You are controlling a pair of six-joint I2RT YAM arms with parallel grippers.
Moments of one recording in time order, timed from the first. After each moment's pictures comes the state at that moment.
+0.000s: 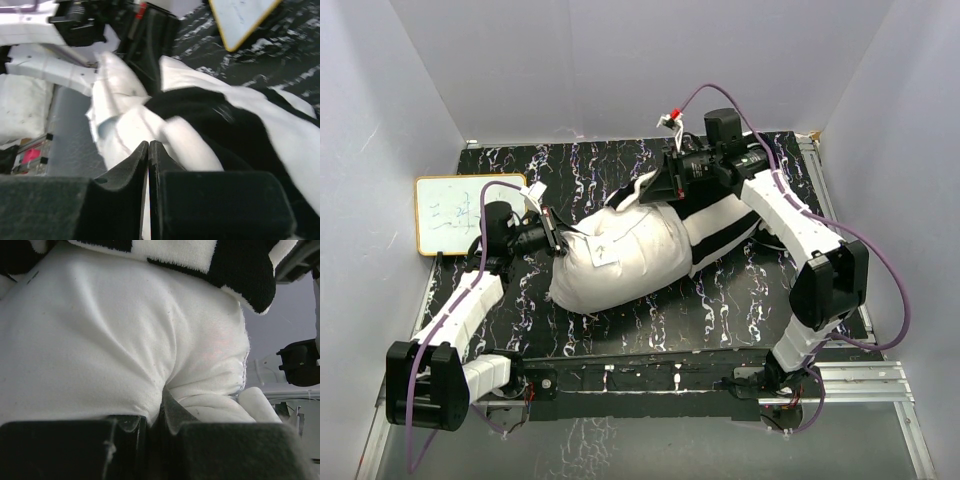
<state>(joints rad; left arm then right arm) -0.12 1.11 0.64 0.13 0.95 -0.82 0.36 1.70 1.61 -0.45 -1.17 0.06</state>
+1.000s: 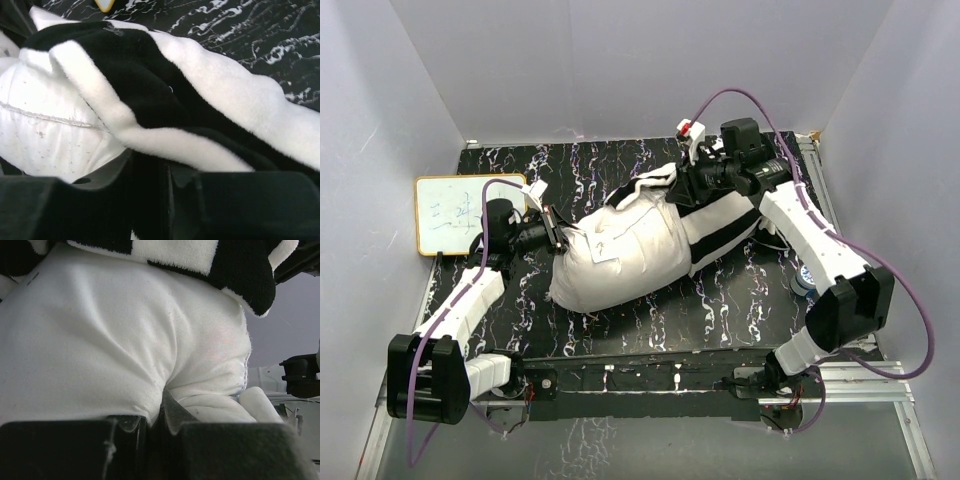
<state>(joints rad) -0.12 1.15 0.66 0.14 0.95 -0.83 0.36 1.53 1.54 -0.63 -0.68 -0.24</state>
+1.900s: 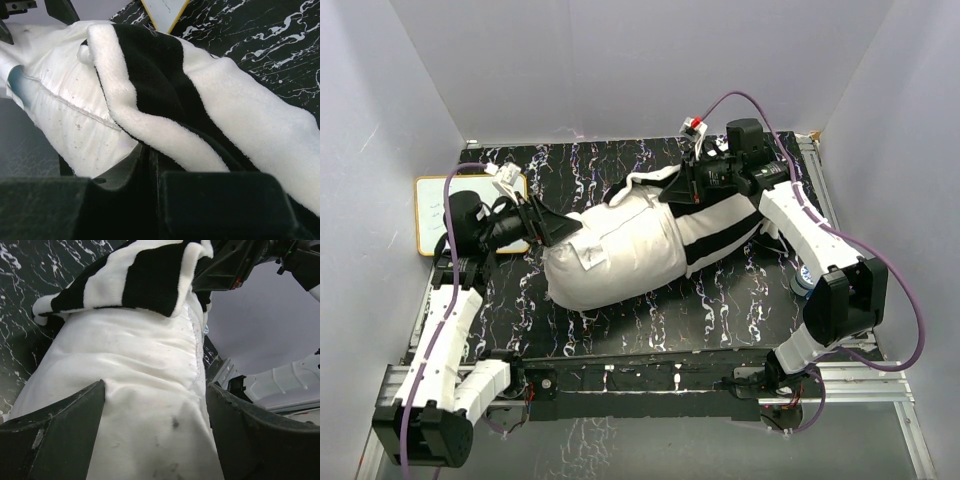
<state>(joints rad) -0.04 0.92 0.86 -0.18 0.90 -0.55 0.31 1.58 1.48 -0.44 -0.99 -0.05</state>
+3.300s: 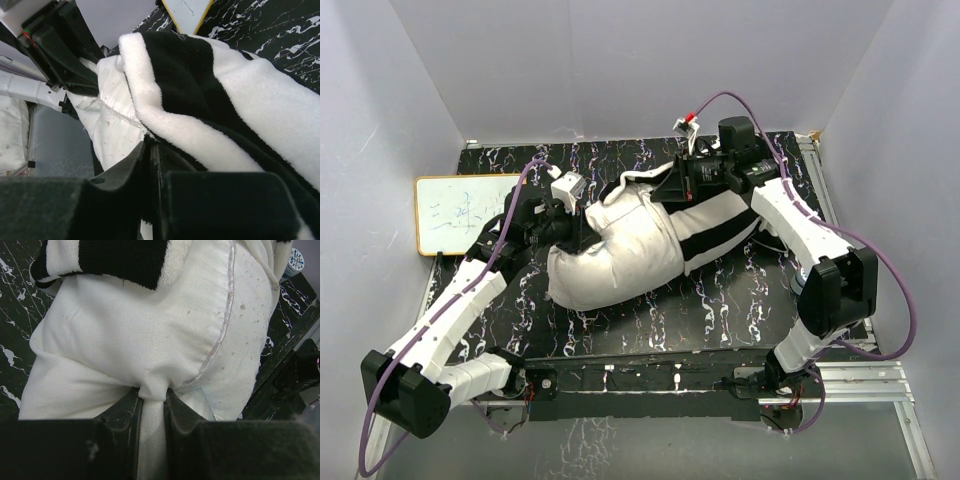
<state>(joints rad) -0.44 1.09 0.98 -0.44 0.41 -0.15 0.33 1.62 1.46 -0.36 -1.06 0.14</state>
